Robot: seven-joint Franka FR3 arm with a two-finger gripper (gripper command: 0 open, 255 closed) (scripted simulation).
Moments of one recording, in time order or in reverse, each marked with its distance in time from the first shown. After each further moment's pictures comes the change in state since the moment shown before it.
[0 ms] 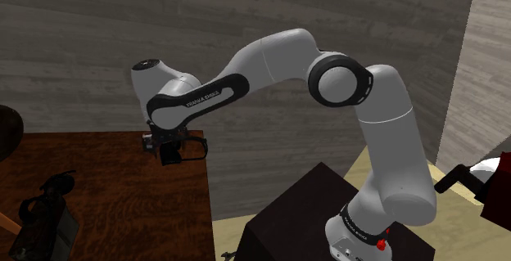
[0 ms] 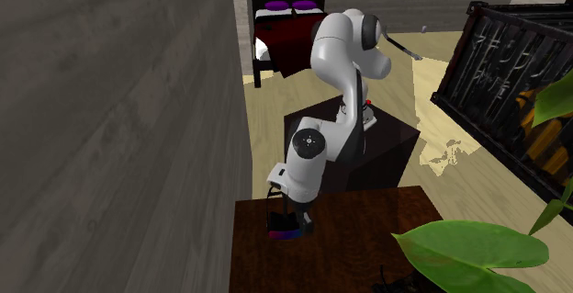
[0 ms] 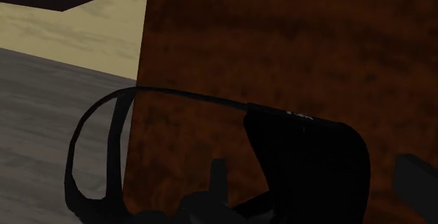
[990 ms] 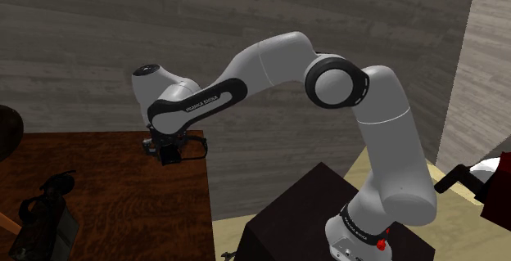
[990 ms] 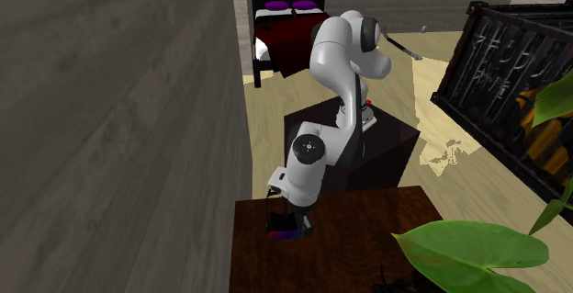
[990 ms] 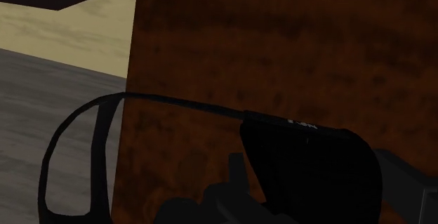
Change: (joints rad) arm 0.004 0.022 -0.005 -0.002 -0.008 0.026 0.007
